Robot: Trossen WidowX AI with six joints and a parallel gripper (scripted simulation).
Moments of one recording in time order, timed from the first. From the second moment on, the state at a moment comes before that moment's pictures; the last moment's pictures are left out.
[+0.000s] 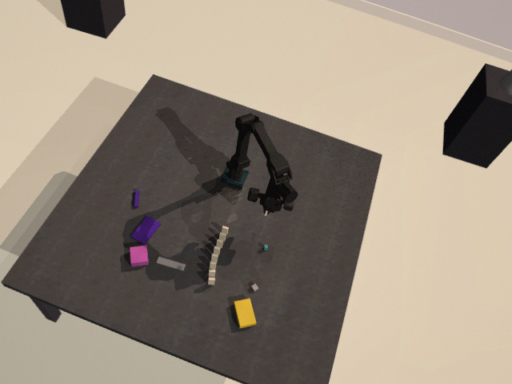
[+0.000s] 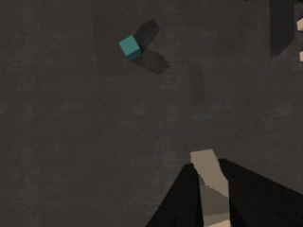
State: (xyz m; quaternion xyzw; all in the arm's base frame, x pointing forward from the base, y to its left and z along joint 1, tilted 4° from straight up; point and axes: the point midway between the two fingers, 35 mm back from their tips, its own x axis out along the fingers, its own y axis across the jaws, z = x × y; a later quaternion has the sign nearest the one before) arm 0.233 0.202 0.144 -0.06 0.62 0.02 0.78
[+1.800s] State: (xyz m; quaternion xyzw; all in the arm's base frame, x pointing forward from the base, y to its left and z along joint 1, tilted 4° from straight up) arm 0.211 0.232 0.130 -0.09 0.13 0.05 0.99
